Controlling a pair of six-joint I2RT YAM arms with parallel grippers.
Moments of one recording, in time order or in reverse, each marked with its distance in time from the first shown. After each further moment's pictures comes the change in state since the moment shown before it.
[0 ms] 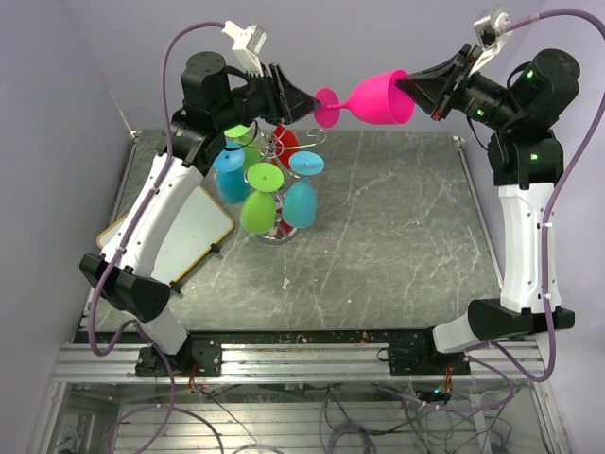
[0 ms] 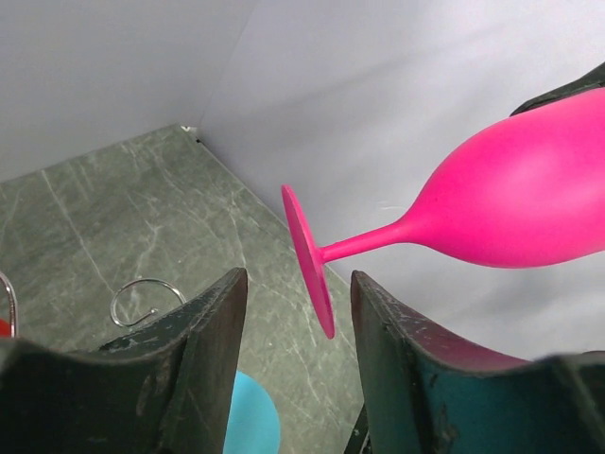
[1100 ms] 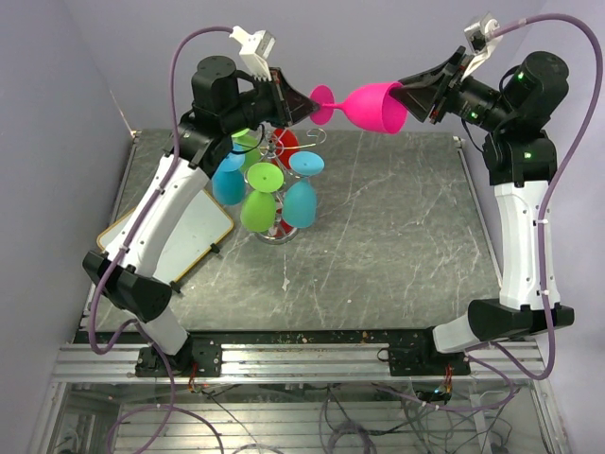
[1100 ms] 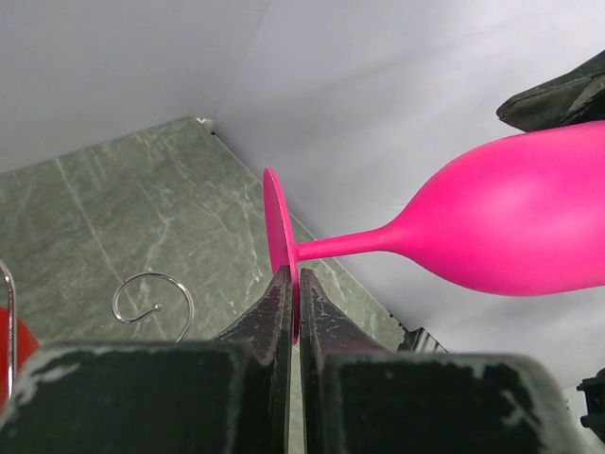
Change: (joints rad) left arm -0.040 0.011 -0.010 -0.011 -0.058 0.025; right arm 0.005 0.000 -0.050 0.005 -0.008 -0.029
